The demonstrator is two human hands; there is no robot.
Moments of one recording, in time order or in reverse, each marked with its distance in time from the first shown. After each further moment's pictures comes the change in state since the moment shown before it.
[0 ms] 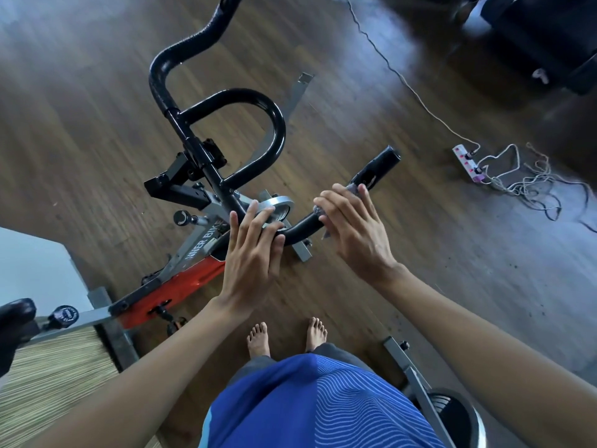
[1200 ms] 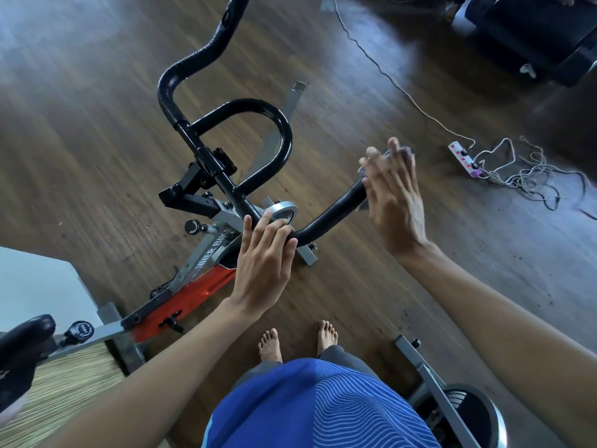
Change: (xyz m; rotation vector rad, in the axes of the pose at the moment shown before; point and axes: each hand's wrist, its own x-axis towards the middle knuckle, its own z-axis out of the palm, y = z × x) left_hand -0.002 -0.009 -0.009 0.006 -0.065 0.068; right_hand 0.021 0.024 -0.019 -0.136 0.118 0.221
